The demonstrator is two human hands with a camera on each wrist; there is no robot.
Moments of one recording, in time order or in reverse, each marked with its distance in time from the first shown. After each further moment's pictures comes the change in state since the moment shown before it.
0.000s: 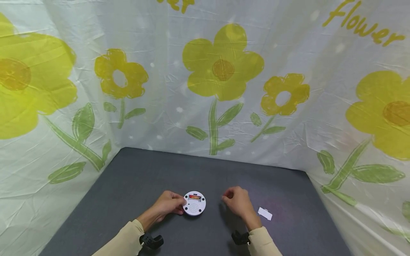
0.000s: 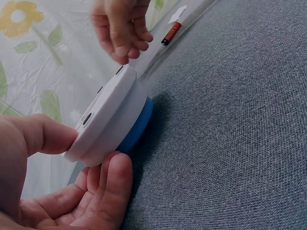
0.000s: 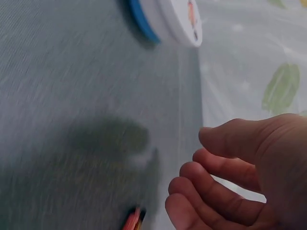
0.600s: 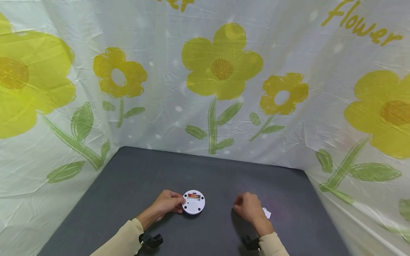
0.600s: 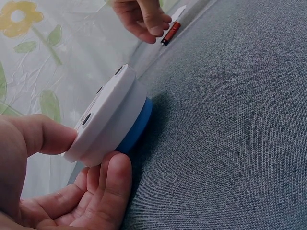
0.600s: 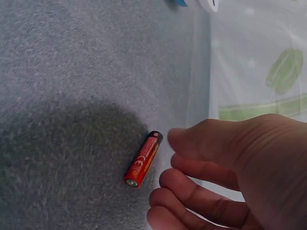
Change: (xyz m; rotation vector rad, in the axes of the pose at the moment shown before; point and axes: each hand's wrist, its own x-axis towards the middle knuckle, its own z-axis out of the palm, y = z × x) left_hand 0.001 0.000 0.000 0.005 0.010 -0.013; right_hand -0.018 0.044 -0.020 -0.133 -0.036 -0.087
